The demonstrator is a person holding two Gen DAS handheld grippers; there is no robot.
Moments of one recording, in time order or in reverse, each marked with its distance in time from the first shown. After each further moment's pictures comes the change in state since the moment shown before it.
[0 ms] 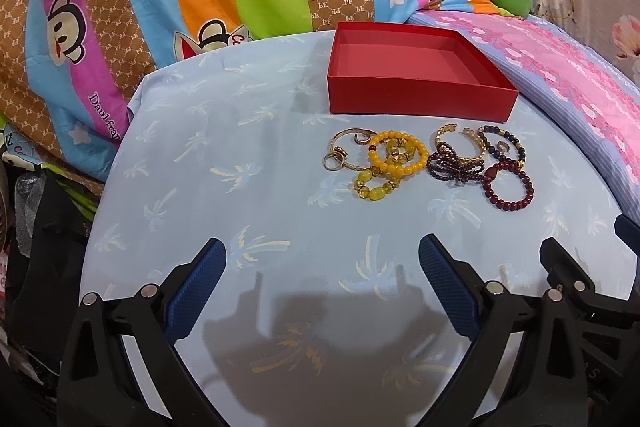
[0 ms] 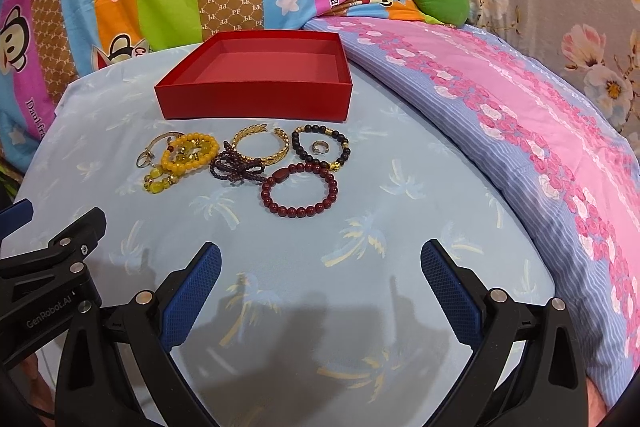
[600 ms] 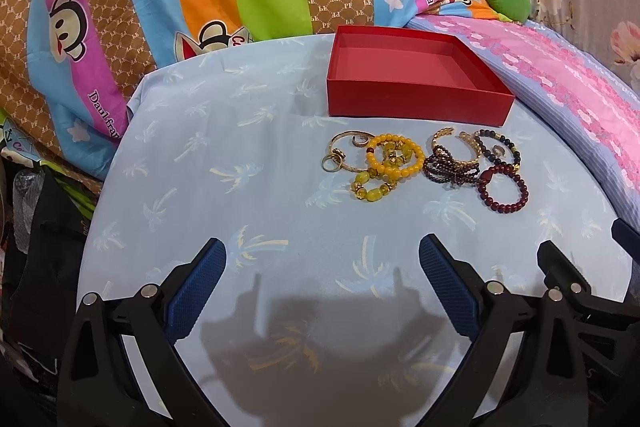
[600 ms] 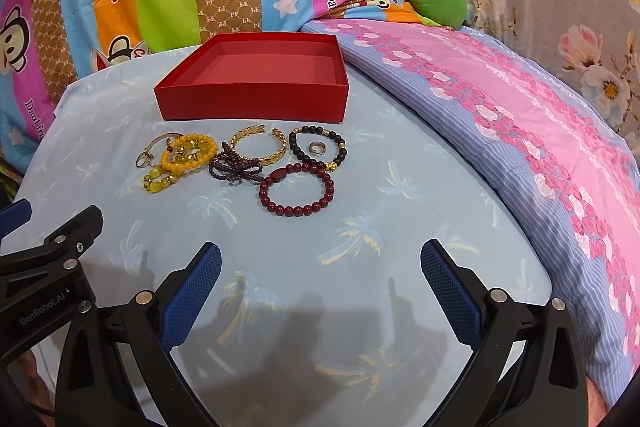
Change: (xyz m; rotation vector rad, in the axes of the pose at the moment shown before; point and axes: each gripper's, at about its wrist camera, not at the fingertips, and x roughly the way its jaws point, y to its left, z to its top) left arm -0.003 0.000 0.000 -0.019 -0.011 -0.021; right arm -0.003 -0.001 -0.002 -0.003 -0.004 -0.010
